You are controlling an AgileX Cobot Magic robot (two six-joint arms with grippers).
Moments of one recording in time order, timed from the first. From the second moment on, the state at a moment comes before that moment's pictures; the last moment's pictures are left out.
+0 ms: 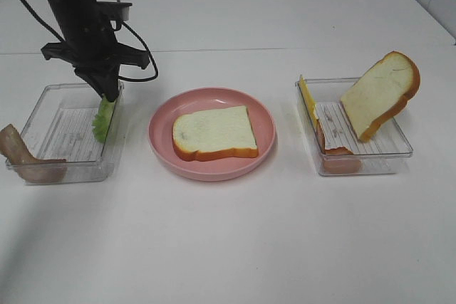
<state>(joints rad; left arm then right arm) -0.24 2.34 -2.00 -0.11 1.22 0.01 0.00 0.00 -0.45 0.01 1.11 0.00</state>
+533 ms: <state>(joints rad) -0.25 2.16 -2.00 -0.12 1.22 0.04 0.00 0.00 -0.45 0.01 1.11 0.00</state>
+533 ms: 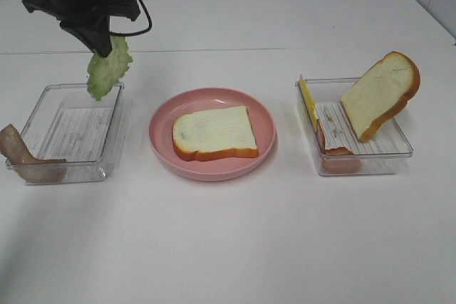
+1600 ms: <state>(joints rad) -0.53 2.22 -2.00 -0.53 1.10 0.08 0.00 0.00 -0.45 0.01 1.11 0.00</state>
